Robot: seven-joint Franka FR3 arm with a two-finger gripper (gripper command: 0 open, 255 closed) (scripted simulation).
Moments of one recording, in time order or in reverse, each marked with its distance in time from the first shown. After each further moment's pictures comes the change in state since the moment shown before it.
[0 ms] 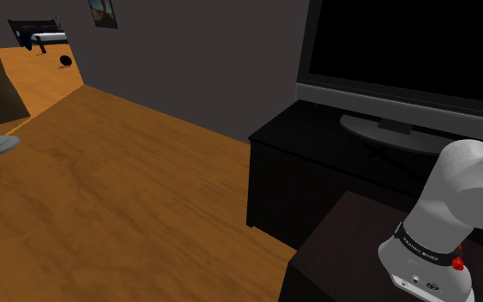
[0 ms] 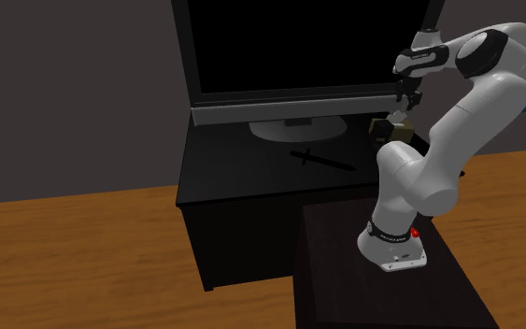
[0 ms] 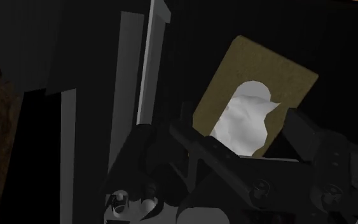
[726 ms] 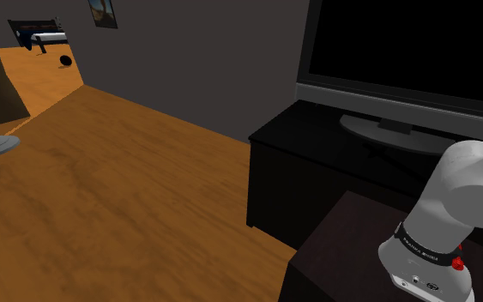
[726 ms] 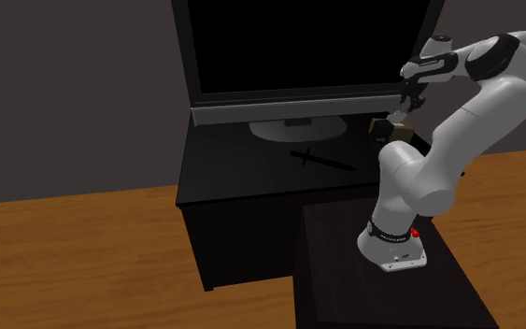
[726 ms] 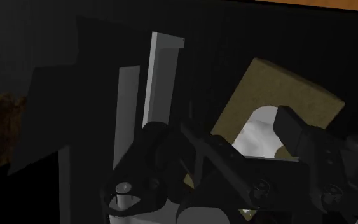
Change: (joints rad) arm -0.075 -0.052 0.005 -0.050 -0.005 0.184 -0.017
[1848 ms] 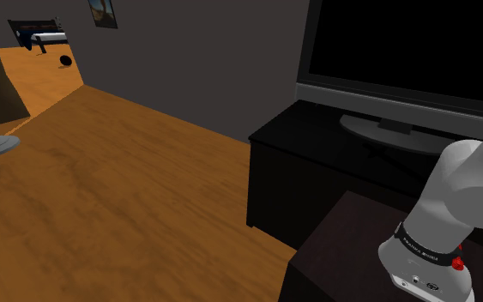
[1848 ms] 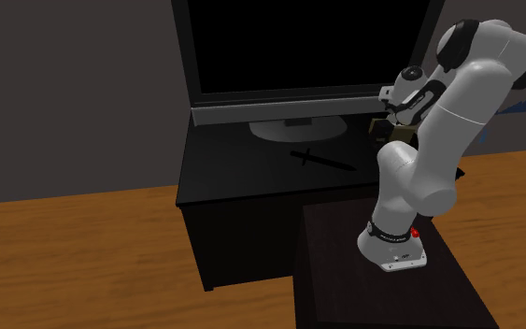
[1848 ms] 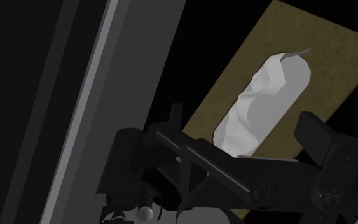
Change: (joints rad) arm 0.050 0.344 -0.216 -0.438 -0.534 0.679 0.555
